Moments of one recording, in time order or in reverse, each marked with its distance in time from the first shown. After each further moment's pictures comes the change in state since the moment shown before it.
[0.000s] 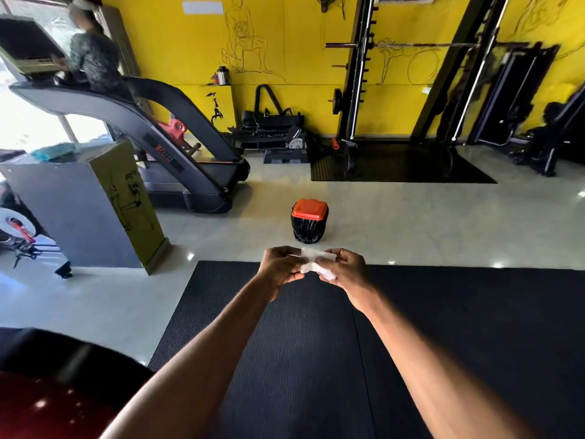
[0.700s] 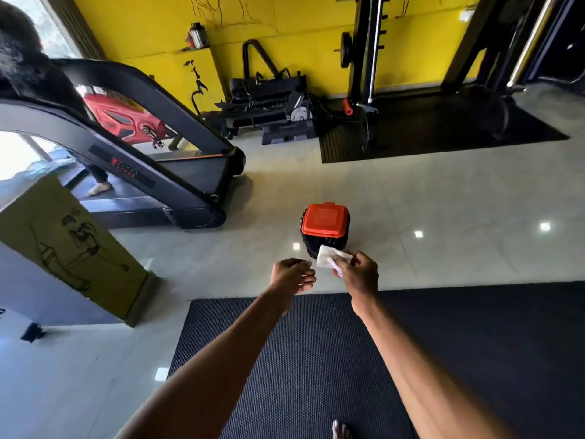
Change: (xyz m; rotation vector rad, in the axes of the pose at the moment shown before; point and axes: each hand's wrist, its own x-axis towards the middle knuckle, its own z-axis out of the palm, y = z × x) left_hand 0.589 0.081 0.007 -0.041 0.098 -0.232; right_hand 0.593 0.005 0.053 0.097 0.309 0.071
